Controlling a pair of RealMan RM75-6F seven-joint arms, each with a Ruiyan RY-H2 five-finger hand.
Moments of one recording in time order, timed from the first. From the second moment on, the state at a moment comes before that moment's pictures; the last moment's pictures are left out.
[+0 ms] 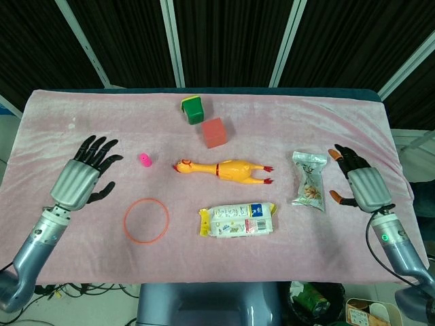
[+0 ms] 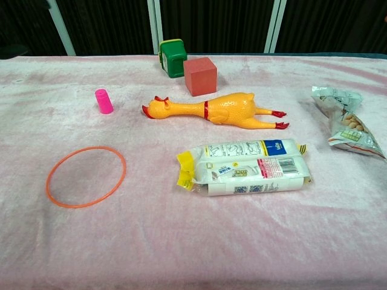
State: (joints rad) left arm -0.48 -1.19 -0.14 -1.58 1.55 1.29 0.16; right arm 0.43 -1.20 0.13 -1.35 -1.46 1.22 0.17
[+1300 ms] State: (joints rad) left arm -0.34 -1.39 0.08 -1.38 1.59 1.15 0.15; right arm 0.12 -1.29 0.07 -1.42 -1.45 1.53 0.00
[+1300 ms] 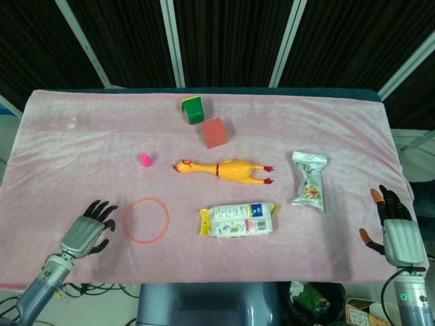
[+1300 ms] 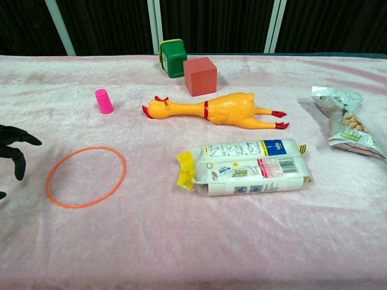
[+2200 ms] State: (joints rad) left arm -0.39 -1.49 0.07 -1.33 1.57 1.09 0.30; right arm 0.12 -1.29 0.09 -1.39 -1.45 1.50 0.03
